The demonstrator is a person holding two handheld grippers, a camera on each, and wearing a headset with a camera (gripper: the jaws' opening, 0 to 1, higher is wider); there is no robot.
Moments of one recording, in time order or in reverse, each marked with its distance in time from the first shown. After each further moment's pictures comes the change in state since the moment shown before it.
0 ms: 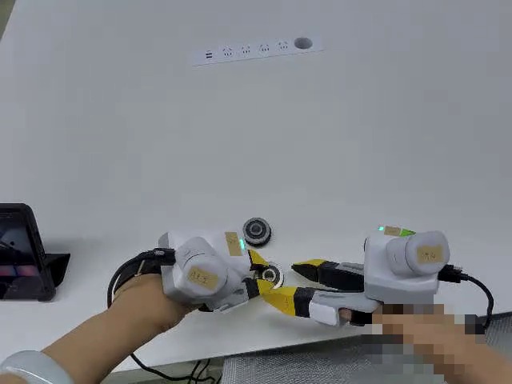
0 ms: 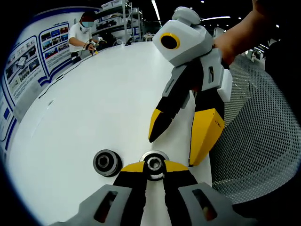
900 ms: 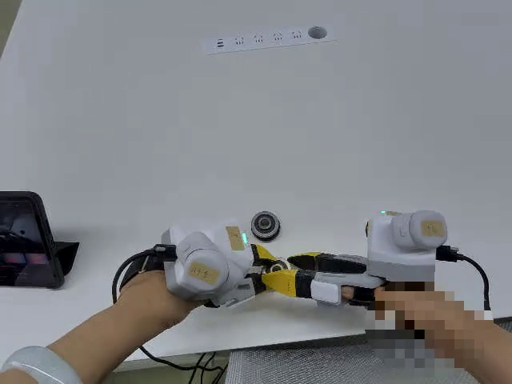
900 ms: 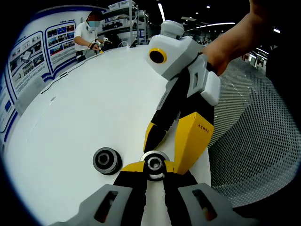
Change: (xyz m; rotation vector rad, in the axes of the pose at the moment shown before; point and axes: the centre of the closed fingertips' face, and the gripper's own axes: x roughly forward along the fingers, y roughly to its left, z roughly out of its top) left arm 0.000 0.001 -0.001 -0.052 -0.035 0.011; right arm 0.017 -0.001 0.004 0.159 0.018 0.110
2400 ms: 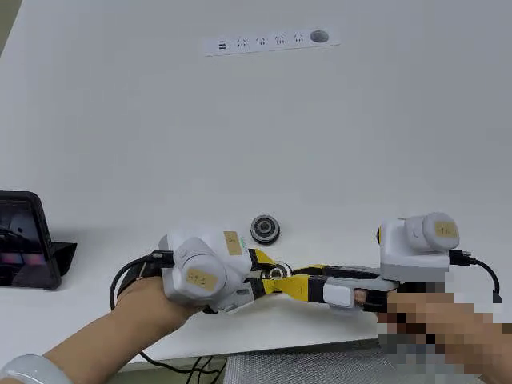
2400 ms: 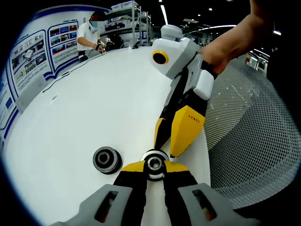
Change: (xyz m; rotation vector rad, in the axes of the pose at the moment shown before) left arm 0.000 0.001 0.001 -0.019 -0.017 0.009; right arm -0.014 -0.006 -0.006 0.092 0.039 -0.006
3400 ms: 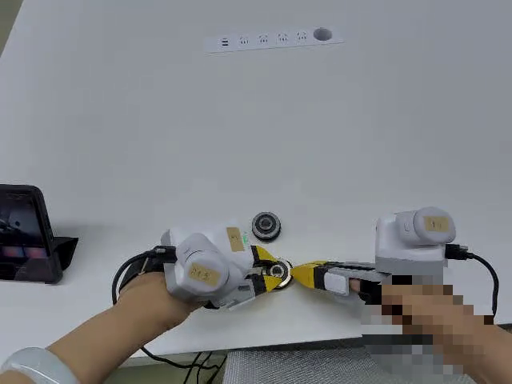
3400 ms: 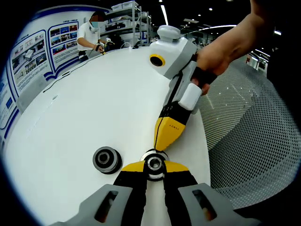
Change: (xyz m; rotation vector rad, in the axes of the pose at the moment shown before) left arm 0.000 -0.001 0.000 -0.001 -0.001 0.004; right arm -0.001 -0.022 0.000 -0.018 0.018 -0.125
